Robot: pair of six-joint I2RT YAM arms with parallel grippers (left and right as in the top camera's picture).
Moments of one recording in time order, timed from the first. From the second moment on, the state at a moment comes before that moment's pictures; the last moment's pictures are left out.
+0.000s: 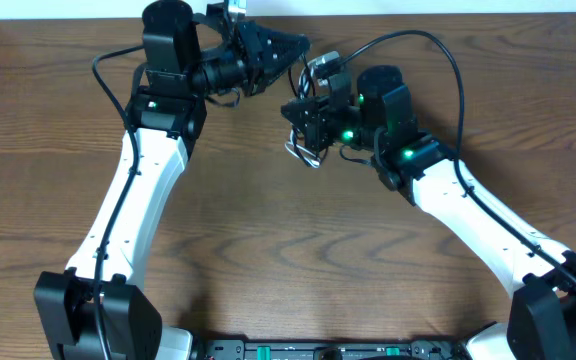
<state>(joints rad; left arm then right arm) -0.17 1.62 1.40 -0.07 0.98 -1.09 0.51 1.63 1.18 0.02 -0.52 0.45</state>
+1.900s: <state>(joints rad) -0.46 1.62 1.41 -0.47 0.62 -0.25 0.22 1.55 1.18 -0.07 -0.85 1.04</state>
